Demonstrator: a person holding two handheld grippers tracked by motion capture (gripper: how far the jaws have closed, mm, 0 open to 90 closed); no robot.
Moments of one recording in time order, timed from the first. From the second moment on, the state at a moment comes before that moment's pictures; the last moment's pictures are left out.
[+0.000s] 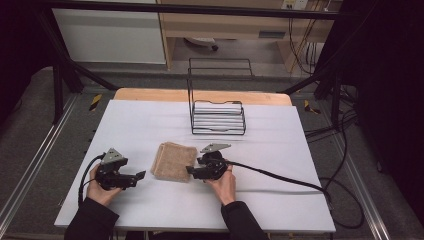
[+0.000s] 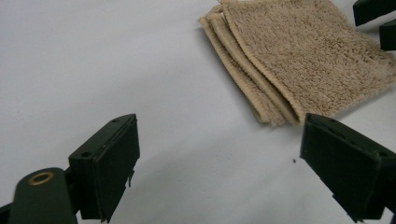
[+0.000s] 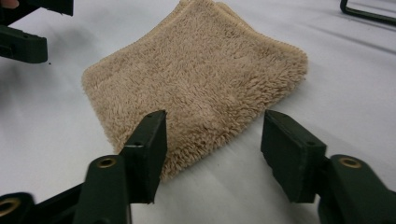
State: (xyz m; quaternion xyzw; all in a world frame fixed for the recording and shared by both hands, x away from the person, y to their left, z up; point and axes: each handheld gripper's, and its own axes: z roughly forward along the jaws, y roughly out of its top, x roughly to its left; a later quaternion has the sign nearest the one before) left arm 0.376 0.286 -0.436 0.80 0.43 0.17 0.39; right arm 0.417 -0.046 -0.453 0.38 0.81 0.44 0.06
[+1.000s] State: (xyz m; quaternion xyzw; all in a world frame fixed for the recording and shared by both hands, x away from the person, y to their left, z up) left arm 0.382 0.236 -0.436 0.81 0.42 0.11 0.40; right arm 0.407 -0.038 -0.441 0.41 0.80 0.43 0.07
